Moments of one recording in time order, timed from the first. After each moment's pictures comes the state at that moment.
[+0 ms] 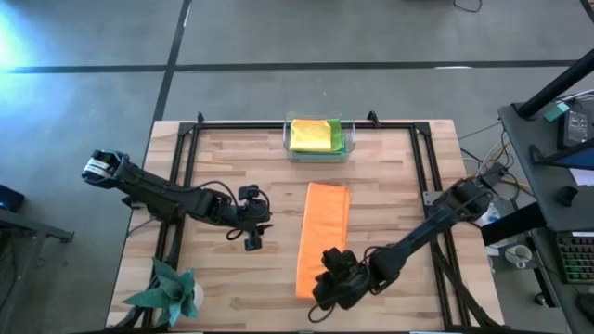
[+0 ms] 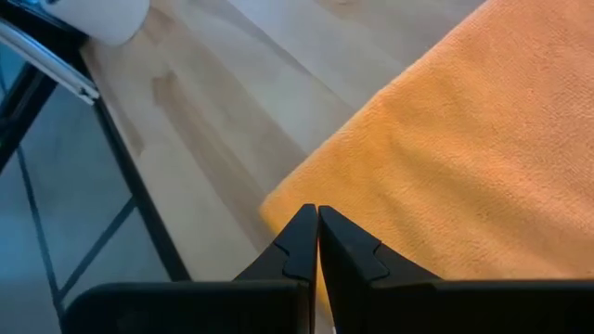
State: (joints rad) left arm -0.28 1.32 0.87 -0.40 -0.33 -0.25; right arm 0.64 1.88 1.29 -0.34 0.43 1.35
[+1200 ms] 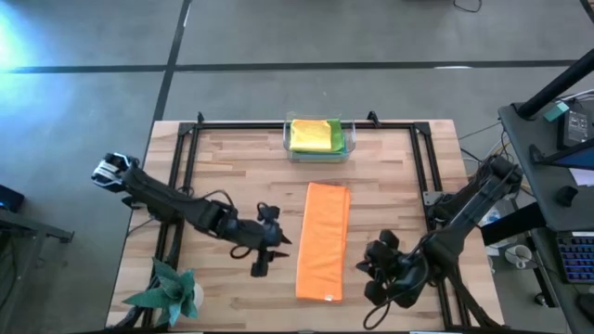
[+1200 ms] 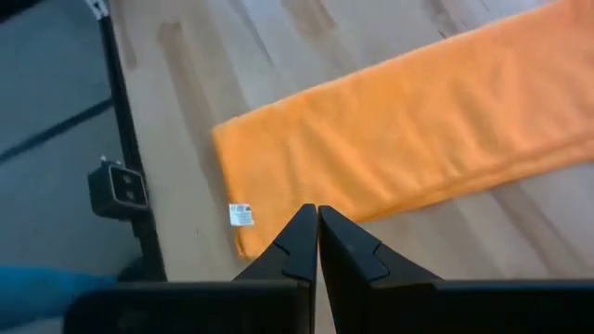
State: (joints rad) left arm -0.40 1.44 1.07 -0.24 -0.16 -0.22; right arm 0.81 1.50 1.22 -0.78 0.54 1.13
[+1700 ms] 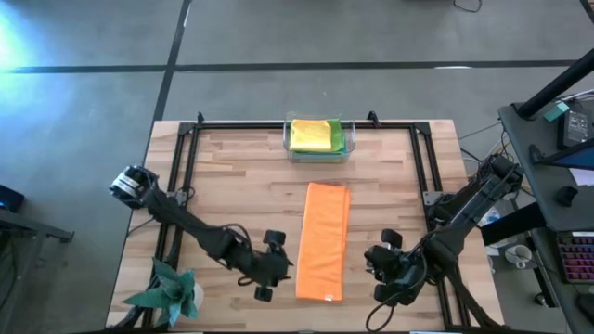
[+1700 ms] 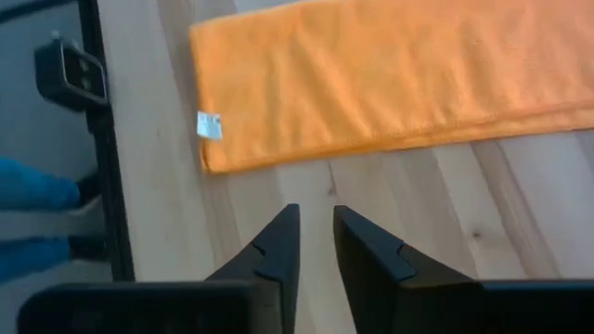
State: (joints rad) left arm -0.54 1.67 1.15 -0.23 -0.27 -0.23; right arm 0.81 1.49 1.19 -0.88 0.38 0.99
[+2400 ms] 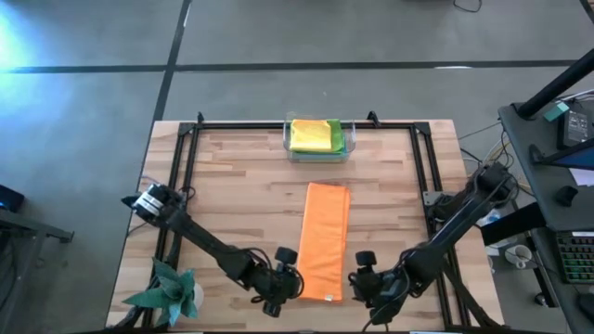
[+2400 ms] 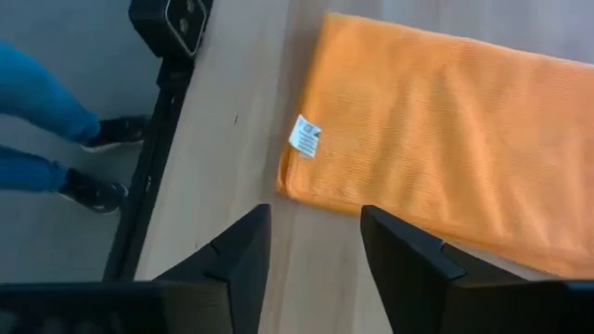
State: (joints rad) left arm -0.59 1.92 1.28 -0.23 -0.26 -0.17; right arm 0.81 1.66 1.09 -0.43 0.31 0.56
